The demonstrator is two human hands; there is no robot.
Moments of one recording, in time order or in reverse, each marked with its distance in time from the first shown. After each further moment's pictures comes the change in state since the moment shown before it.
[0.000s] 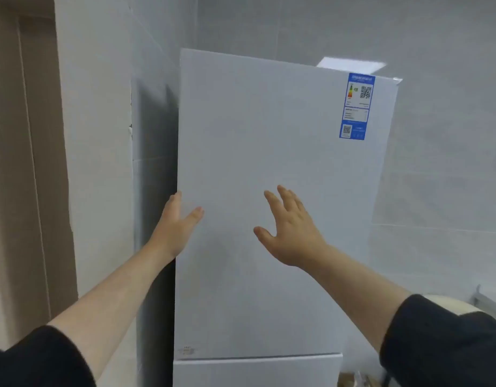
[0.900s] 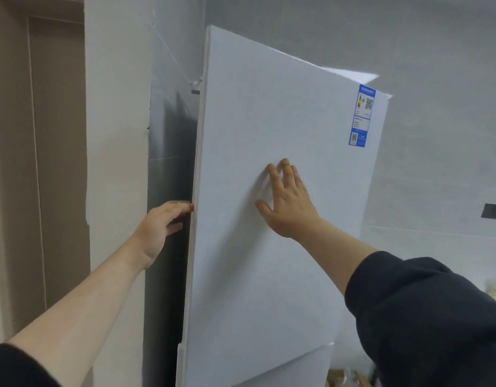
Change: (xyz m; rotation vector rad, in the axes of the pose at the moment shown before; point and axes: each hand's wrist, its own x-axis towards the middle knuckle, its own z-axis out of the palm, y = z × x) left_hand -0.057 0.031 -0.054 -0.295 -0.071 0.015; right_hand 0.026 -0.027 -0.019 -0.133 0.150 -0.055
